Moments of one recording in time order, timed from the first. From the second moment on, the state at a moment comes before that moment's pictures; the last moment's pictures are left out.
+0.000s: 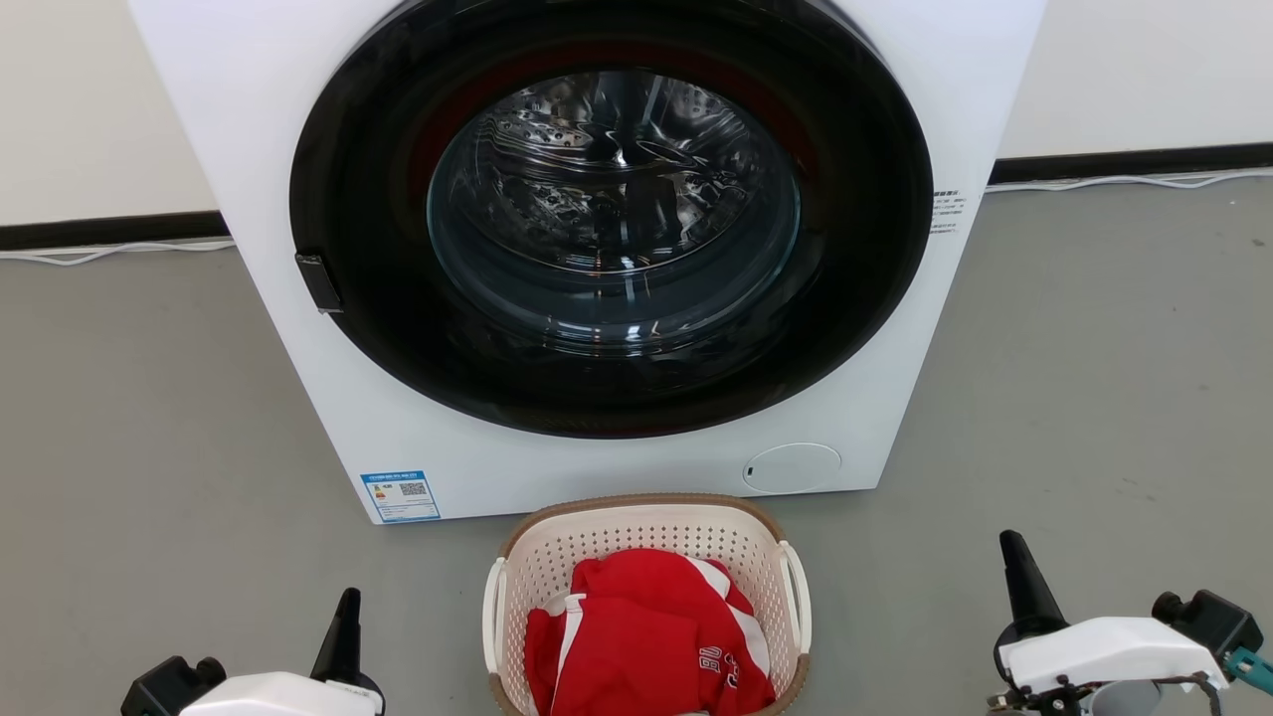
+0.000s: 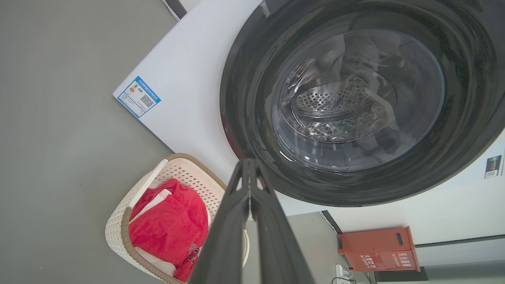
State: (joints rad) left arm -0.03 0.04 0.05 0.40 -1.04 -0.08 -0.05; right arm -0.09 -0.06 -0.04 0.42 0.97 0.12 -0.05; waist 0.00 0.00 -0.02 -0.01
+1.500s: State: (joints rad) left arm -0.05 0.04 0.08 0.30 -1.50 -0.11 0.08; right arm -0.09 -0.05 -0.12 0.30 1.48 0.12 0.07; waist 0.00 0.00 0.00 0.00
